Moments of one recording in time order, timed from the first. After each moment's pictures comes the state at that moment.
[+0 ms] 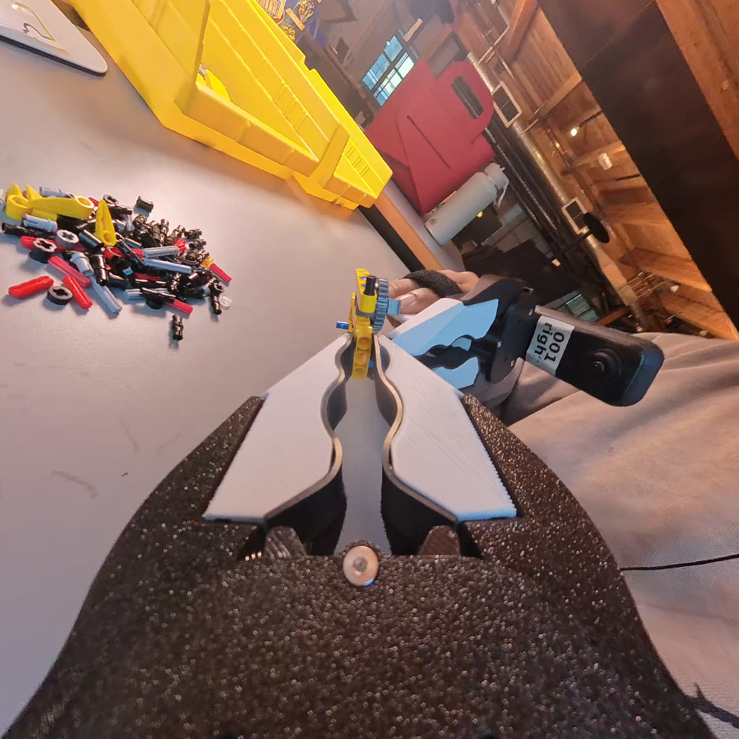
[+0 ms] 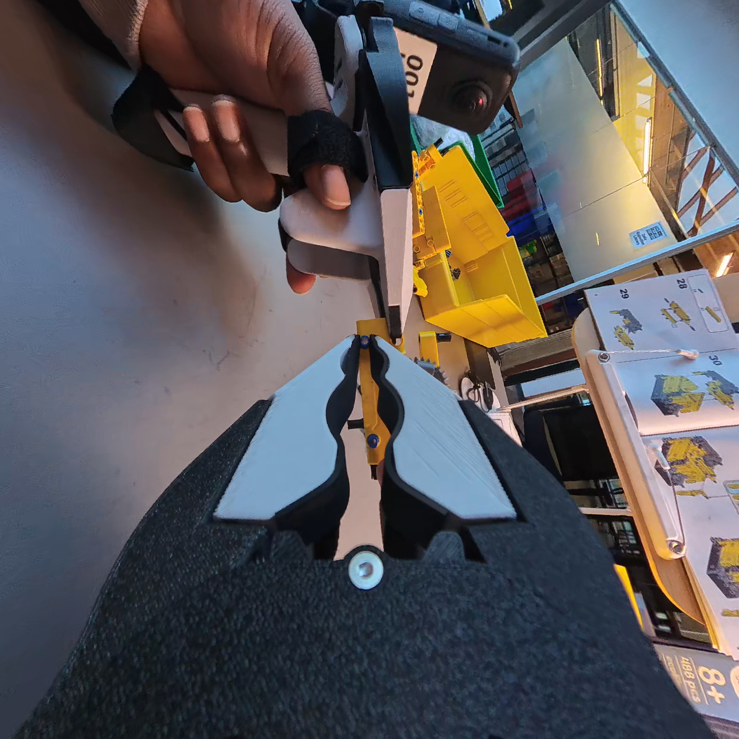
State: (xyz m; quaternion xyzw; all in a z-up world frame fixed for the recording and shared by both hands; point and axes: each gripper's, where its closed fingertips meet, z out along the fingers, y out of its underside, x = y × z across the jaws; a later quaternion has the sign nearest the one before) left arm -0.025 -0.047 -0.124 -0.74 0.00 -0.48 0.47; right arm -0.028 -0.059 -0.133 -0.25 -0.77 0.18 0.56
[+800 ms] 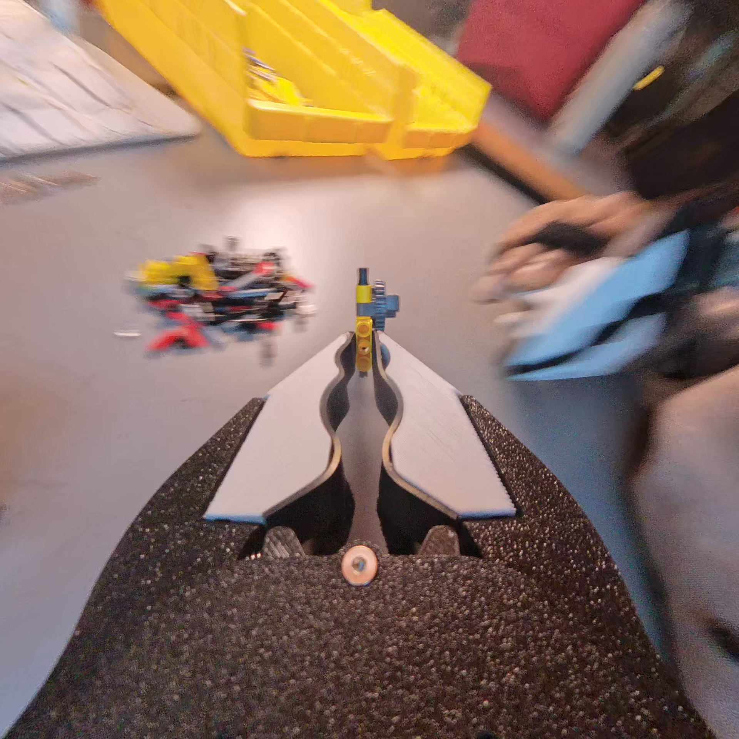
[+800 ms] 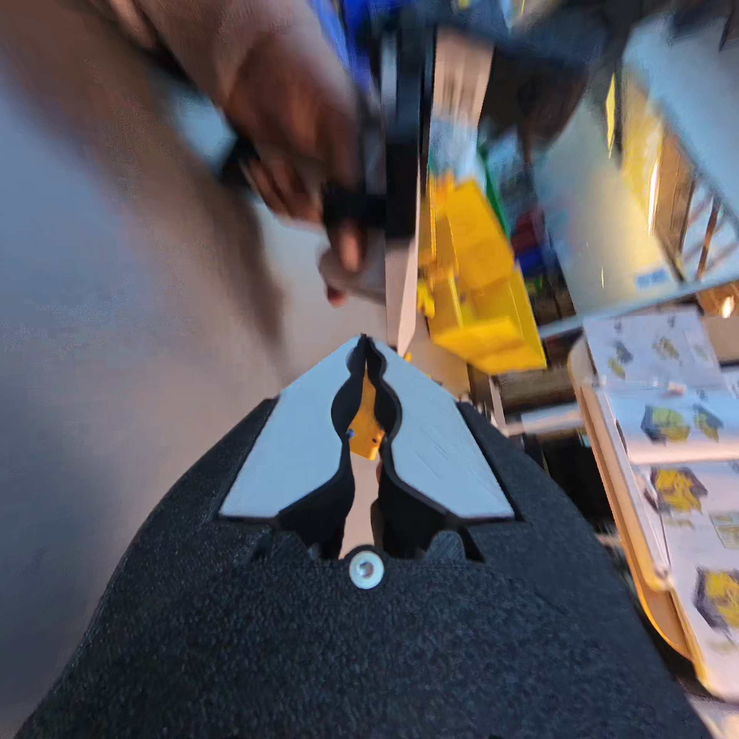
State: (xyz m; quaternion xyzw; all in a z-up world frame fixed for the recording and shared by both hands) left arm -0.038 -0.029 -0.147 -0.81 0.09 -0.28 0.50; right arm -0.009 -0.073 -0.128 -0.20 -0.78 0.19 0.55
